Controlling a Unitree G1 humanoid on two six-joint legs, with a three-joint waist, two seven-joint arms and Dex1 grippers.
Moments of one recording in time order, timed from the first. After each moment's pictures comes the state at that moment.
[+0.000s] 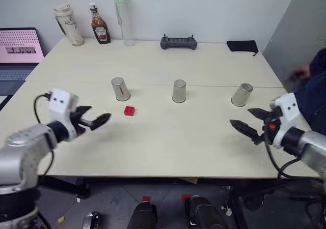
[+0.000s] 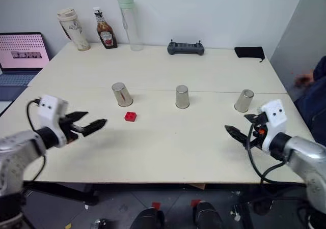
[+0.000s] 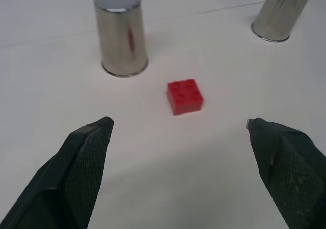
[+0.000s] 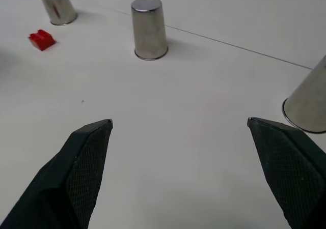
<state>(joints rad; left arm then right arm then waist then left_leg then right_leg) -0.20 0.85 0.41 -0.19 -0.52 0.88 -0.73 -0.16 -0.67 -0.40 -0.62 0.69 1.08 0.54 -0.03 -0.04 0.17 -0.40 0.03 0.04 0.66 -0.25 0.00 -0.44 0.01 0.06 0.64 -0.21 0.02</state>
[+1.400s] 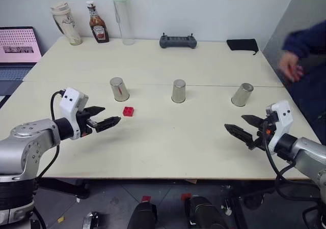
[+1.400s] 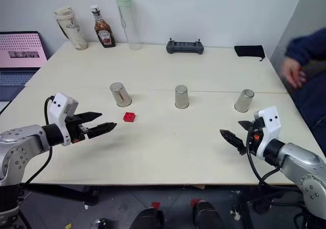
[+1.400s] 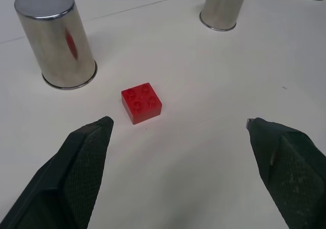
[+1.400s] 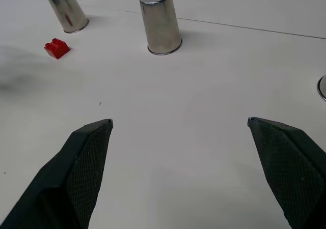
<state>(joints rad) -0.25 0.87 0.29 -0.16 -0.56 0.84 -0.80 -0.10 -0.63 -0.37 -0.63 0.81 1.05 0.41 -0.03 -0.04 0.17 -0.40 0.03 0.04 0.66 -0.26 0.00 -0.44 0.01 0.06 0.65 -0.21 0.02</state>
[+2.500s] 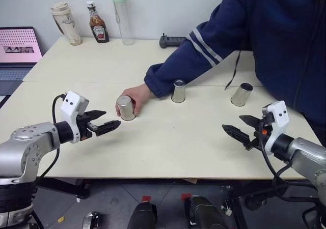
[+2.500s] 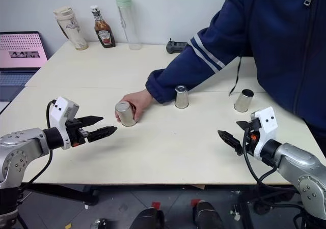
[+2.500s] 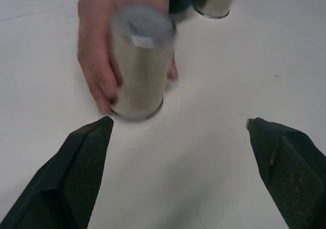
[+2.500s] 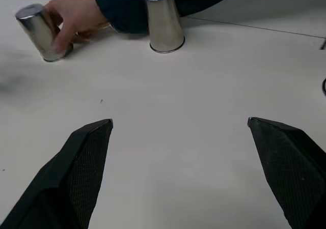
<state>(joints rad) -0.23 0.87 0.29 -0.16 -0.56 0.84 -0.83 -0.10 -0.64 -0.33 -0.64 0.81 1.03 0.38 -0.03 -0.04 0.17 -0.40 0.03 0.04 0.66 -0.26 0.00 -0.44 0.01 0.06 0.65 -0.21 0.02</state>
